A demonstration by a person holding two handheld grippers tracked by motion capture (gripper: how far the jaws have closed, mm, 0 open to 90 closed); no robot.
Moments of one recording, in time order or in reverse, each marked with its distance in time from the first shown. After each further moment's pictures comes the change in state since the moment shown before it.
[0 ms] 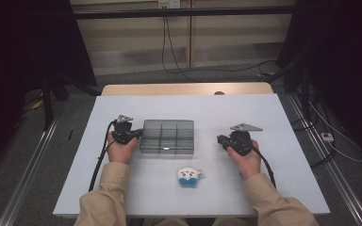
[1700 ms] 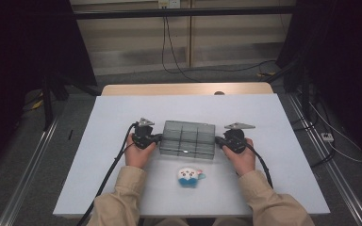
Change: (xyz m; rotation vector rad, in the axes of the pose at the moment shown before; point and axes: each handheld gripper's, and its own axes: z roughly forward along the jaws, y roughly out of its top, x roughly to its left) left arm -0.057 0.002 0.018 0.041 -0.104 0.094; right arm 0.005 0.002 0.016 0.064 -0.016 0.005
